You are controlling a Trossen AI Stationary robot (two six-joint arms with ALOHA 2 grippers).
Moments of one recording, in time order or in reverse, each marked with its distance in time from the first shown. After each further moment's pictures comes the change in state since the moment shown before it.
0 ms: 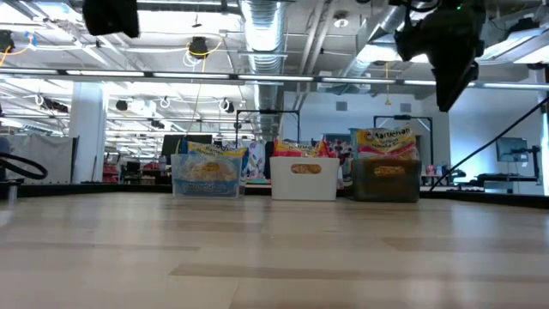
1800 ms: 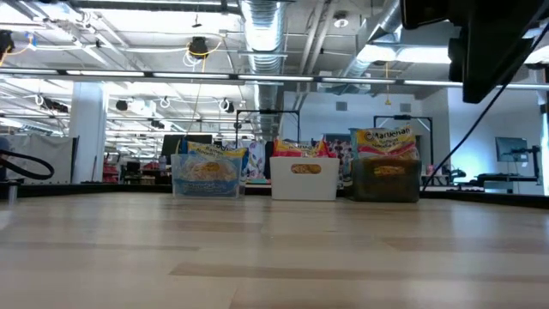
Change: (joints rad) left arm -0.450 0.466 -0.014 0.241 0.272 -0.513; right arm 0.566 0.287 0.000 0.533 -0.019 0.419
